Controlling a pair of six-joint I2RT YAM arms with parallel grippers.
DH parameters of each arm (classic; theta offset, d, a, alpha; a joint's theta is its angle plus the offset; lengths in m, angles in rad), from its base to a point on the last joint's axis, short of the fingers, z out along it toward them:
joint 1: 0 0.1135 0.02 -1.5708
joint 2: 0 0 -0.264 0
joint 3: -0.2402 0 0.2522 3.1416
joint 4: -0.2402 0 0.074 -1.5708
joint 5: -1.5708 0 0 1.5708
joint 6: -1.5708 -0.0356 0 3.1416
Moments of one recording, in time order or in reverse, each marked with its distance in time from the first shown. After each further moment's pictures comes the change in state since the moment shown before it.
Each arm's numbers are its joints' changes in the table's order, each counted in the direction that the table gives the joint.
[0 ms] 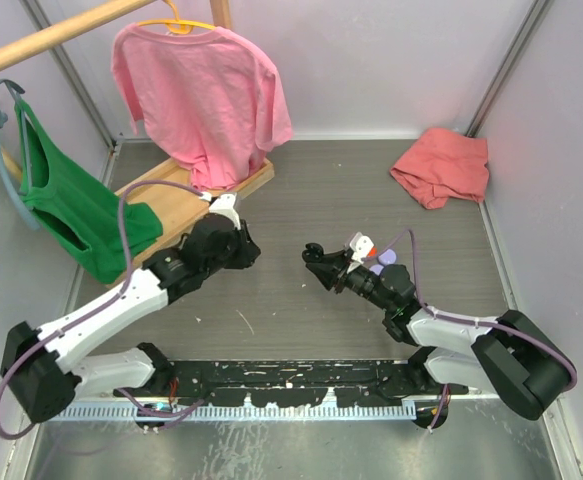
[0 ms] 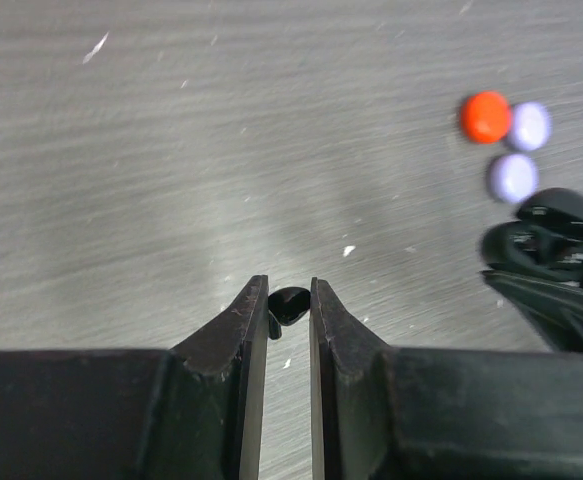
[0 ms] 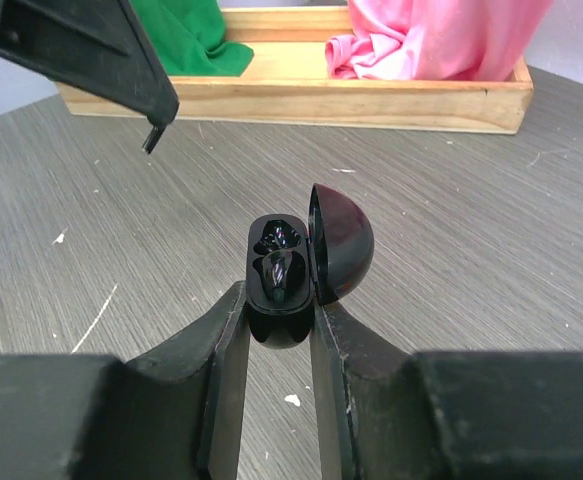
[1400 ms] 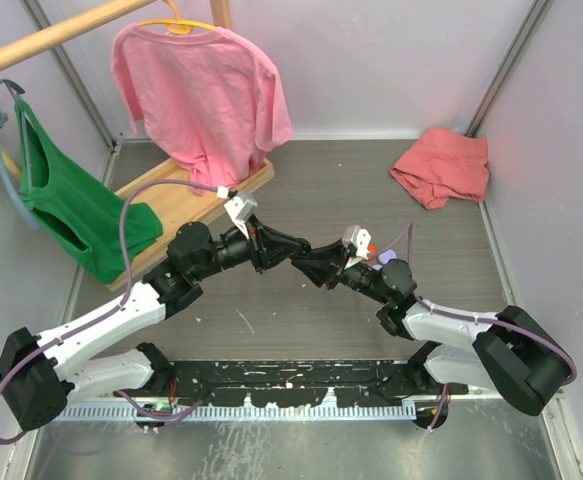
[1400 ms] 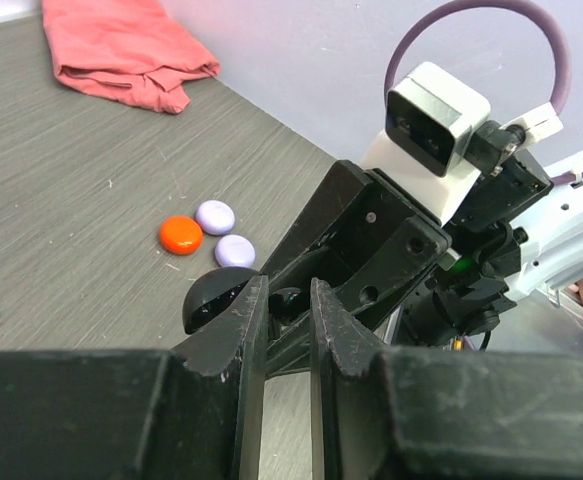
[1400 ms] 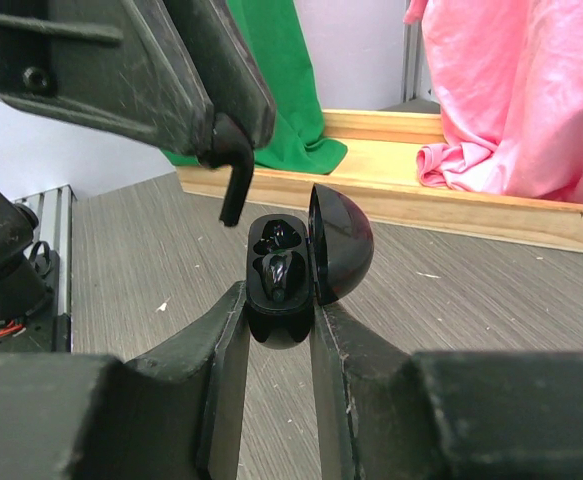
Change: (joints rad) left arm -0.036 -0.118 0.167 0.762 -0.550 -0.208; right arm 0.045 0.025 -0.089 0.134 0.130 -0.118
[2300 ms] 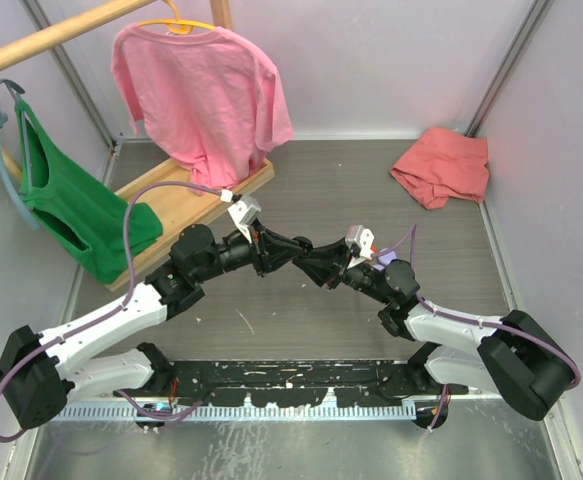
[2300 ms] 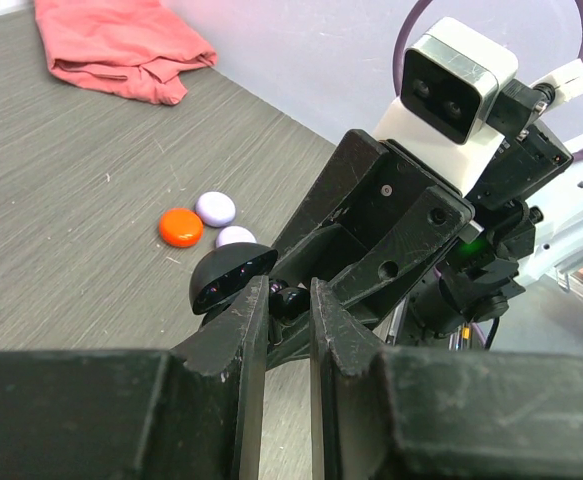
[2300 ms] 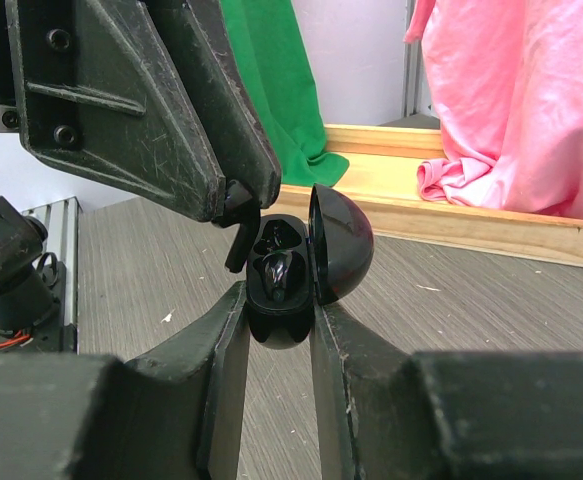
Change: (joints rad) left arm -0.010 0.012 0.016 0.008 -0.004 -0.033; right arm 0.000 -0.036 0.000 0.000 0.005 -0.013
